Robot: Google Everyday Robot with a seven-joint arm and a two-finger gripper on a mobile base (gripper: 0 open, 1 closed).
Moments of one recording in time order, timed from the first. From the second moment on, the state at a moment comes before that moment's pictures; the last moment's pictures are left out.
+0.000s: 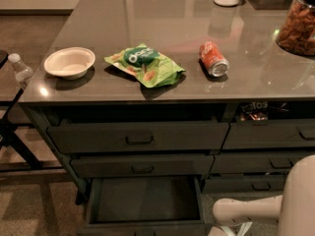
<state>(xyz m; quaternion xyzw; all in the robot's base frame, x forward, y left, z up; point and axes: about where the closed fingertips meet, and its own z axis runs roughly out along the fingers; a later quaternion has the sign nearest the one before) 0.223 -0.163 0.305 0.42 -0.83 -0.31 0.17</state>
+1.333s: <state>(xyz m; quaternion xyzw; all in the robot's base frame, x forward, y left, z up) 0.285 -0.144 0.212 0.37 -0.85 -0.36 0.10</state>
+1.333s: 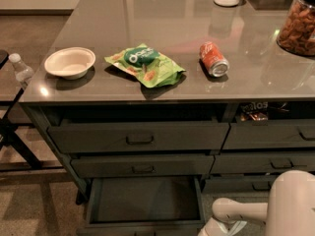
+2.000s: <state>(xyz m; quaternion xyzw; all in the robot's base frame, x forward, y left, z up) 0.313 -0.128 0.187 0.36 -0.87 -0.34 0.06</state>
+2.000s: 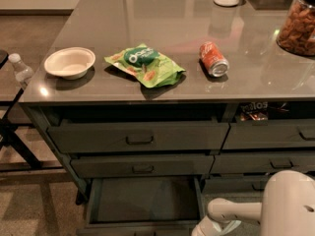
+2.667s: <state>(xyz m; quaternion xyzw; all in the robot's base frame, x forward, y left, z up) 0.354 -0.114 0.162 0.35 -0.88 -0.33 0.03</state>
